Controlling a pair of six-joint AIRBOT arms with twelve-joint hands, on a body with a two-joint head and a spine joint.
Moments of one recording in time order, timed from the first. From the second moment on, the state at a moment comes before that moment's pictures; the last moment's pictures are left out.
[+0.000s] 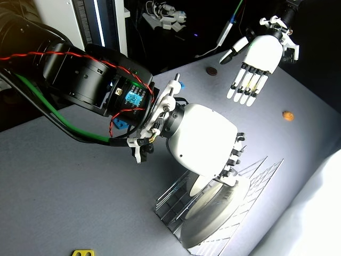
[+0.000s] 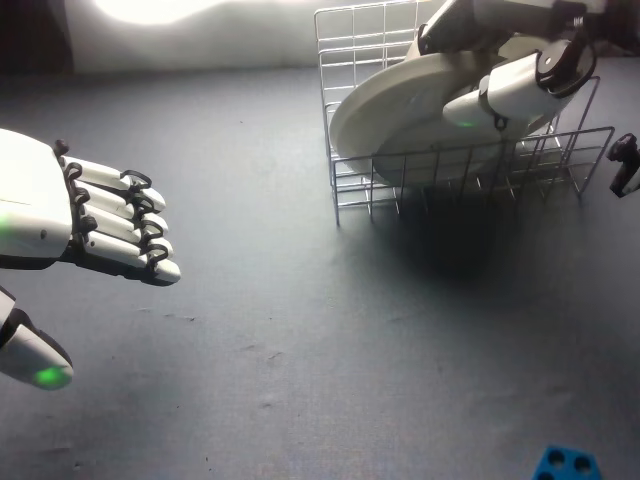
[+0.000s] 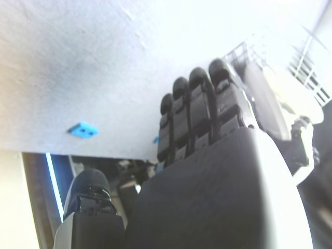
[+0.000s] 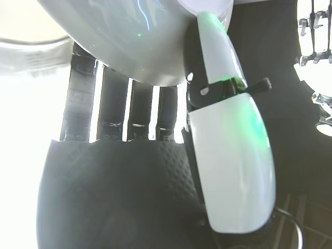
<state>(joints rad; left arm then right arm) 0.33 -0.78 1.27 1.88 -0.84 -0.45 -0.19 -1.07 1.15 0.65 0.16 -1.23</state>
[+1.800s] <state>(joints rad) 0.32 -0.77 1.24 1.90 -0.83 -0.45 -0.04 -1.04 1.11 0.64 0.15 -1.21</state>
